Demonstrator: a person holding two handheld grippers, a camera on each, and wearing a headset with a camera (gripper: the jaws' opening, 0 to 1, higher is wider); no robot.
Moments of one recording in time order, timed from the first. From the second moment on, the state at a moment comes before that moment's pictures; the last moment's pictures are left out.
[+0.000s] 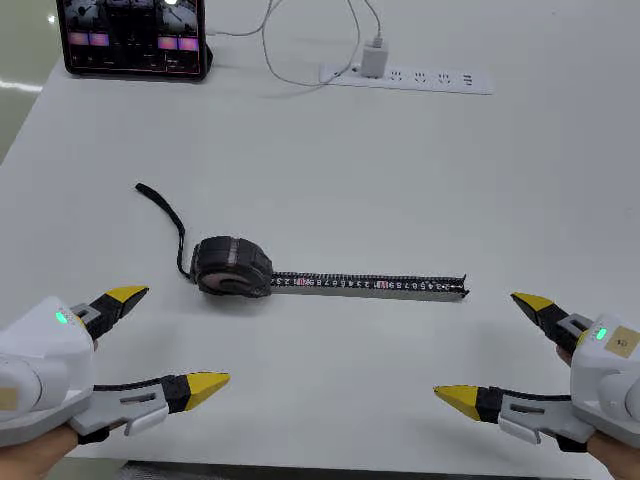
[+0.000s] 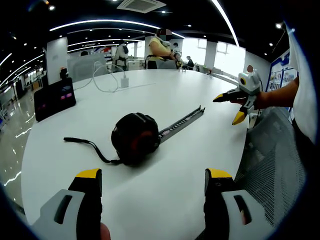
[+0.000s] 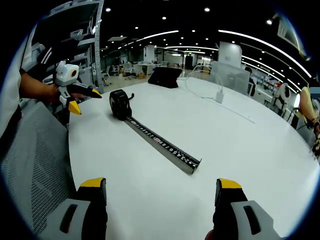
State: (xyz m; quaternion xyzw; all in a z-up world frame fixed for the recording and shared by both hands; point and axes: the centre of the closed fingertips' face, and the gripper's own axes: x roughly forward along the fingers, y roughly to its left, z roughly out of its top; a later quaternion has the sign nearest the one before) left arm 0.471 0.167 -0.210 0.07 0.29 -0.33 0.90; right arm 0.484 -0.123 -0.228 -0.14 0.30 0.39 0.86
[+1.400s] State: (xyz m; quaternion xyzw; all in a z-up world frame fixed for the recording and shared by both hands) left arm 0.503 0.148 -0.213 0.02 0.30 -0.28 0.91; right arm 0.496 -0.121 -0.226 -0.15 0.30 0.40 0.85
